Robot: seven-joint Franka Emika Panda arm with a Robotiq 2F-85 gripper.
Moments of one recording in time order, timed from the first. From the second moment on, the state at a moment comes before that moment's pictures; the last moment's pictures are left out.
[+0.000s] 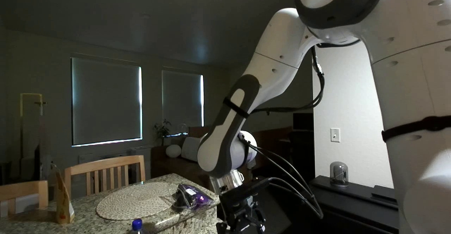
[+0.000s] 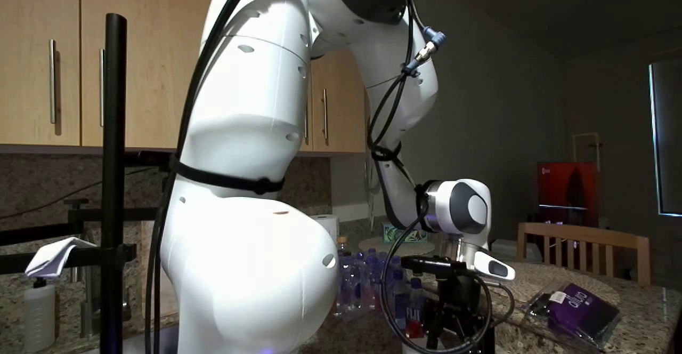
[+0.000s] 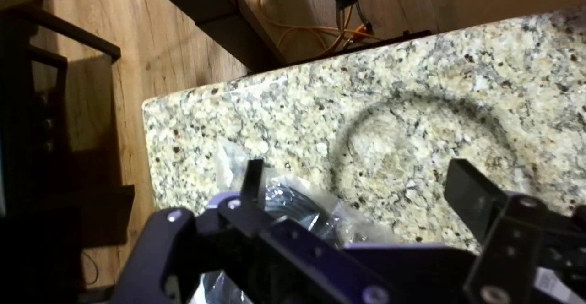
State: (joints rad) arm 0.02 0.14 0.00 -2.48 -0.07 2.18 0.35
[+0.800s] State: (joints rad) arm 0.02 0.29 -0.03 -2.43 -0.07 2.31 0.42
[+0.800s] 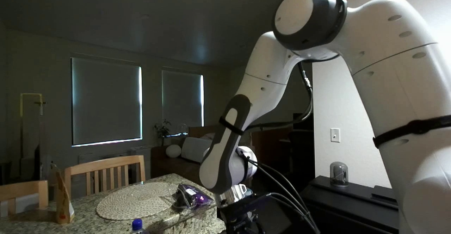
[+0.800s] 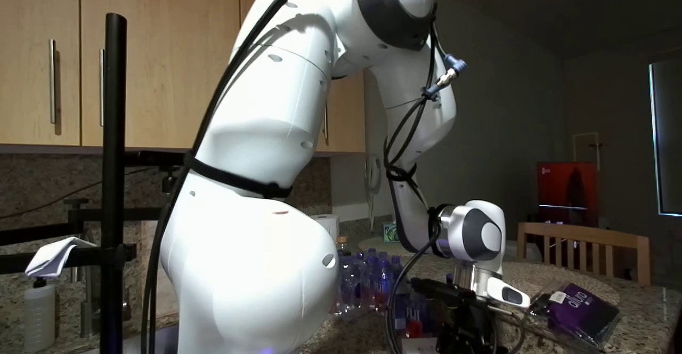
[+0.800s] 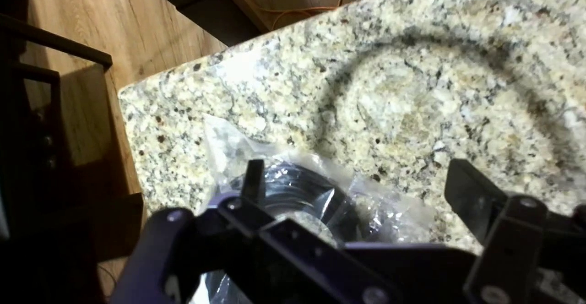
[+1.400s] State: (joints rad) arm 0.02 0.54 -0.11 -2.34 0.05 2.39 0.44
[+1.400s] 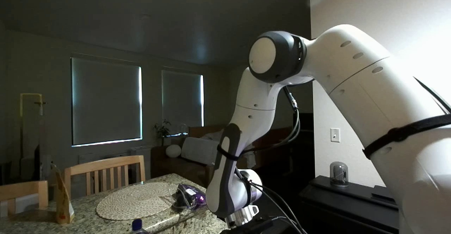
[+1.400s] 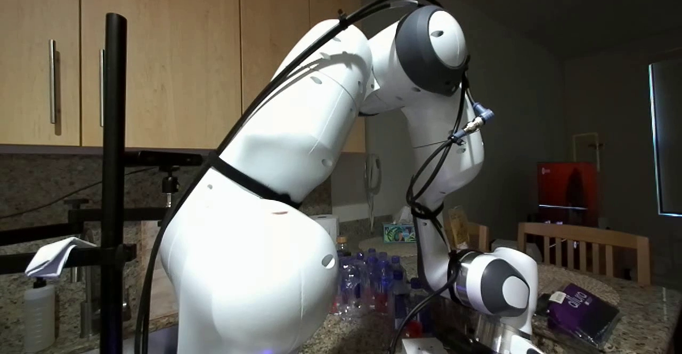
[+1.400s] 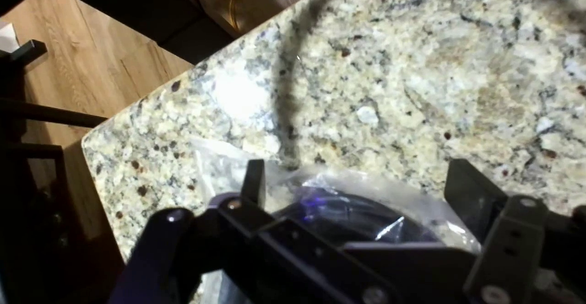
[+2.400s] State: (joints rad) arm 0.11 0.53 -0.15 -2.33 0.05 2.50 0.53
